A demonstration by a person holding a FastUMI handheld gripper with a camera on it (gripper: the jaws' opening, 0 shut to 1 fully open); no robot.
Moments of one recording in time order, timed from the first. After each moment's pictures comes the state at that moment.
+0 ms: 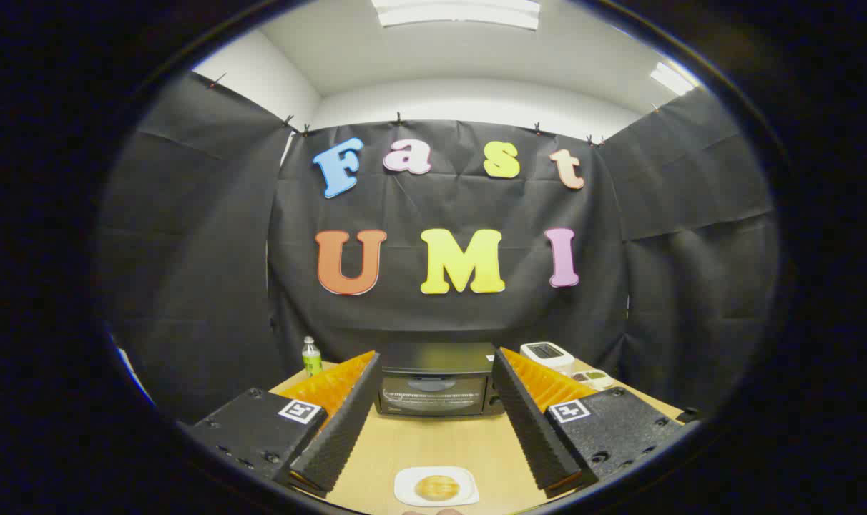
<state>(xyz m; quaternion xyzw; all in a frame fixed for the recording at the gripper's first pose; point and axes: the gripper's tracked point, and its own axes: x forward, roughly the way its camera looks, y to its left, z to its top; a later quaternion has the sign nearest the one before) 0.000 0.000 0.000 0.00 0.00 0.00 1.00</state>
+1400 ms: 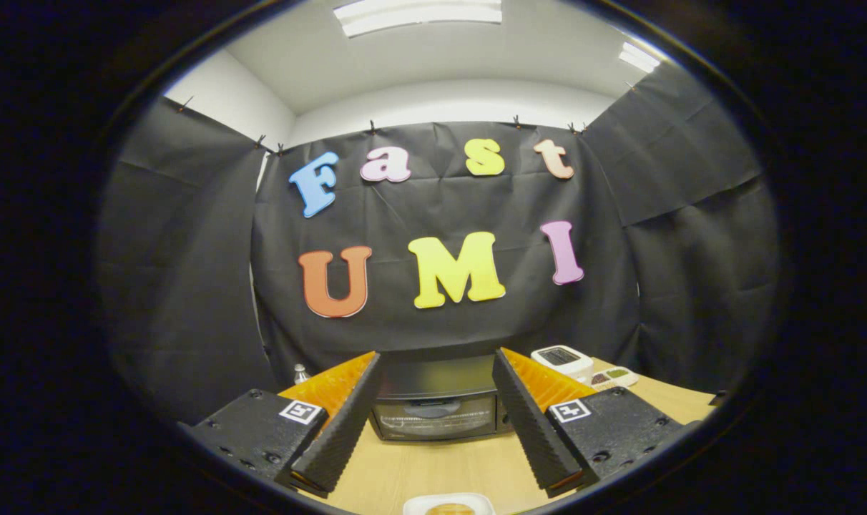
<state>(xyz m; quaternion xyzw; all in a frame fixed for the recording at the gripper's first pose) 0.090 -0.026 0.005 0.05 -0.03 0.00 1.00</state>
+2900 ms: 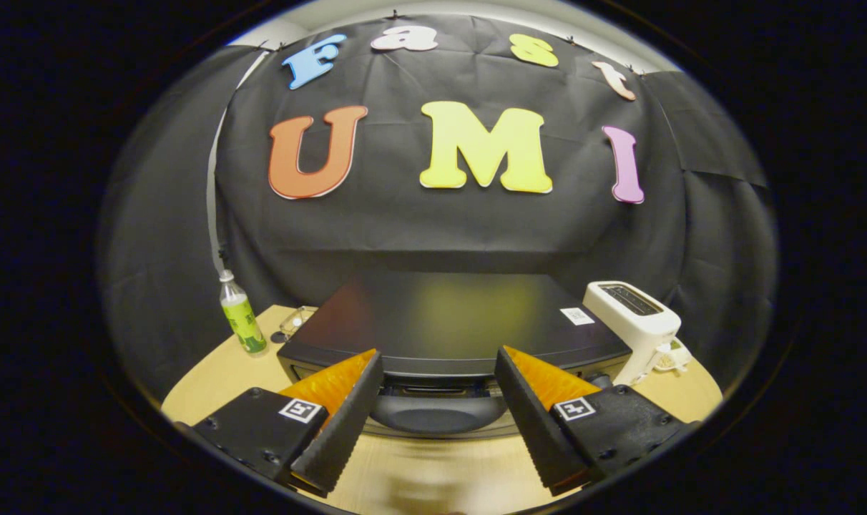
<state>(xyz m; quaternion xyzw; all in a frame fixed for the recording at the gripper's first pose) 0.336 0.008 -0.193 -0.01 0.19 0.00 0.98</state>
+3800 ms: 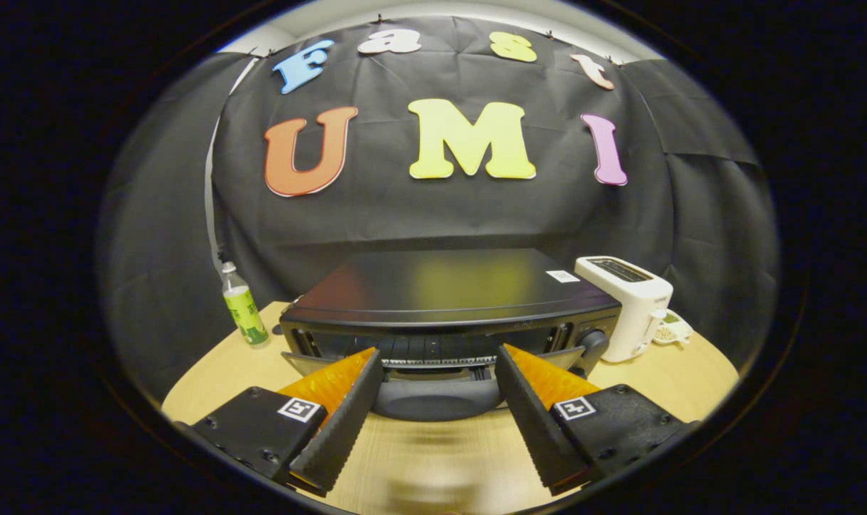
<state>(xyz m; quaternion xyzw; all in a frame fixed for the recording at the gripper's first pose) 0.288 0.005 -0.214 0.02 0.18 0.00 0.98</state>
